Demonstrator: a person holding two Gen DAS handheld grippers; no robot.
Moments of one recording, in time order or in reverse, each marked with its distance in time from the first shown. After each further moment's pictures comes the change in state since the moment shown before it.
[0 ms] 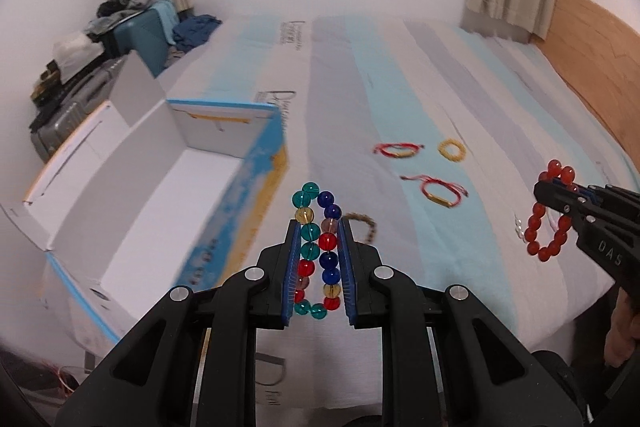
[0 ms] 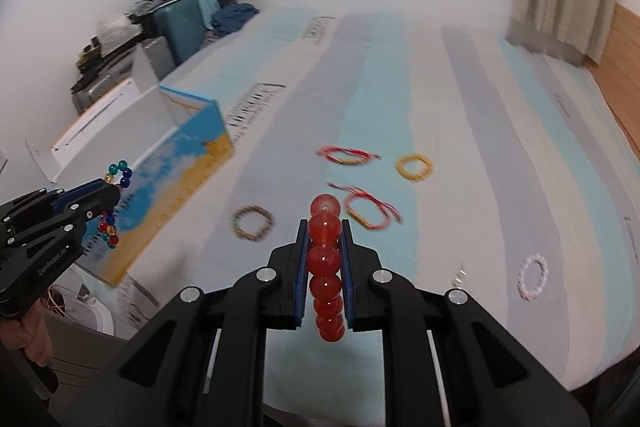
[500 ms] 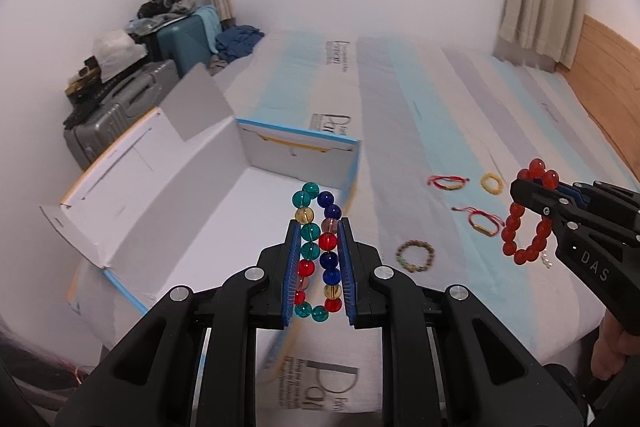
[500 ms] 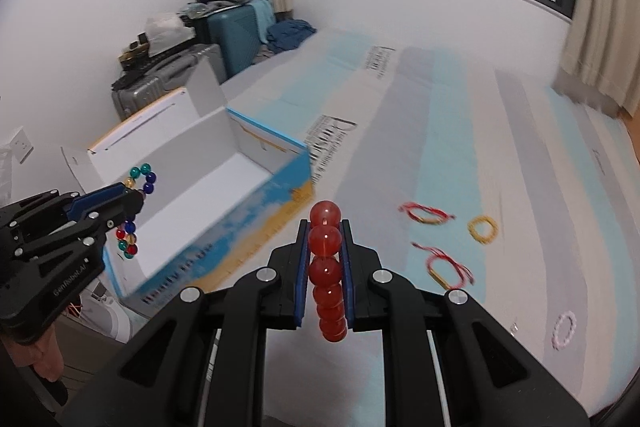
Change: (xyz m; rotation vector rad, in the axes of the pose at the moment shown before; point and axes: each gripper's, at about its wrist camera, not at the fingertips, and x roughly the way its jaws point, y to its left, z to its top) left arm -0.033 0.082 0.026 -0.061 -0.044 0.076; right arm 0.000 0.112 0.059 -0.116 -0.062 0.089
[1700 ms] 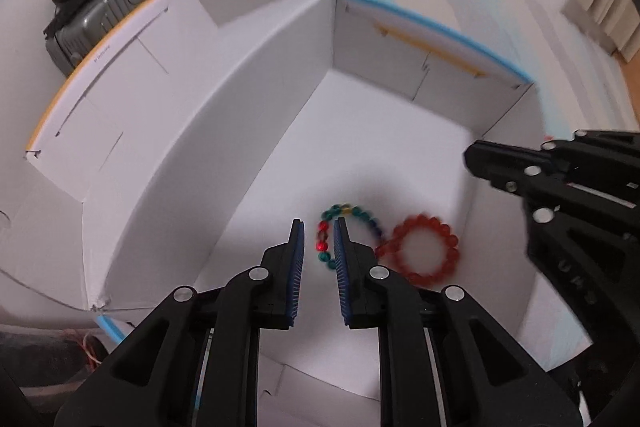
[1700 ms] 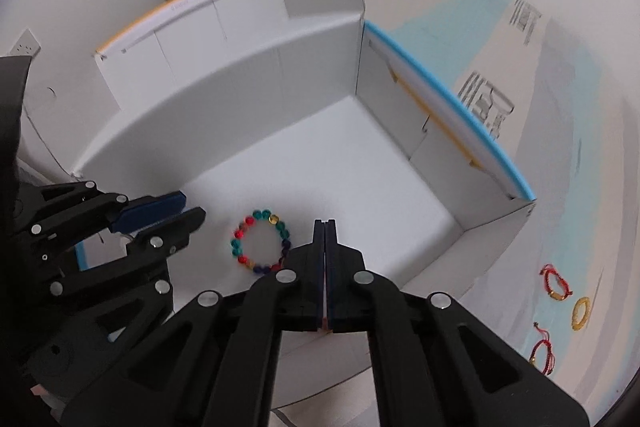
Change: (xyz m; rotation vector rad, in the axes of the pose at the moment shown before) left arm 0.170 0.142 -0.002 -0.092 0.404 0.032; right arm 0.212 0.162 0.064 -0.288 0.408 0.169
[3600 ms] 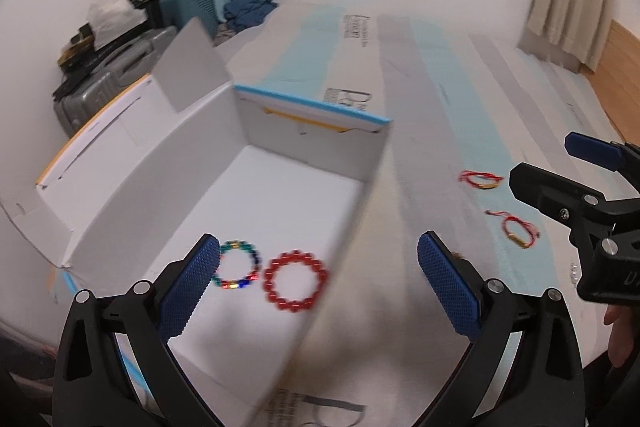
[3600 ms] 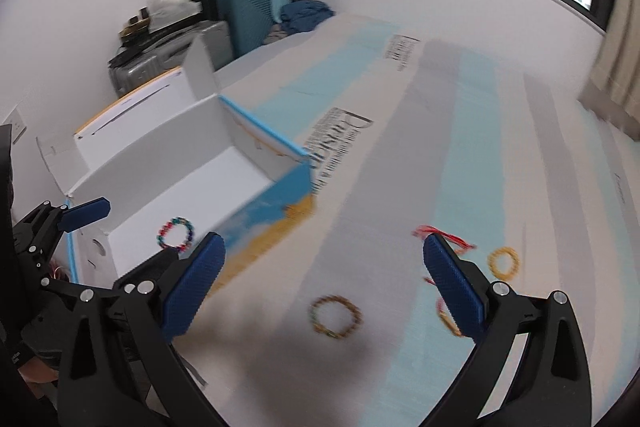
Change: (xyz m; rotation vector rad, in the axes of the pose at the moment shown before) left arm -0.078 -0.137 -0.041 0.042 -0.328 -0.033; right arm -0.125 -0.133 -0.134 0.224 -0.337 -0.146
